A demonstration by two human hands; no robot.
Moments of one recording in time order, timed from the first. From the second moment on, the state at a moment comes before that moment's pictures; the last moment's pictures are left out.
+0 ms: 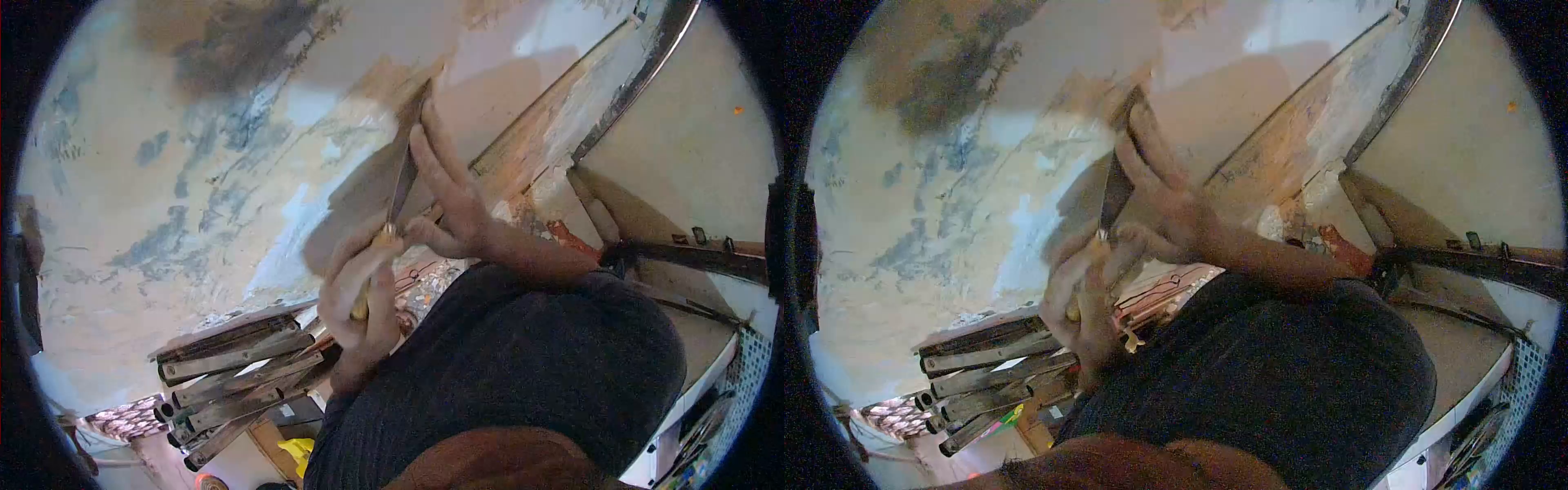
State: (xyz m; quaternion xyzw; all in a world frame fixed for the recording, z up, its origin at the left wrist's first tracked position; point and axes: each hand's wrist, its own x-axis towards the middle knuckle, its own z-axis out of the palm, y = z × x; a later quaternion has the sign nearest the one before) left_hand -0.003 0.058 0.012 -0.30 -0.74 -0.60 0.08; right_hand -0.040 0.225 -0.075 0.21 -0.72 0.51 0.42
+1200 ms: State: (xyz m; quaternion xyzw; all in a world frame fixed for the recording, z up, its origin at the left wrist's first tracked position) left_hand -0.010 0.050 0.018 -0.31 -0.74 -0.59 0.02; right_hand -0.032 0.216 -0.075 0.16 -0.74 0.51 0.41
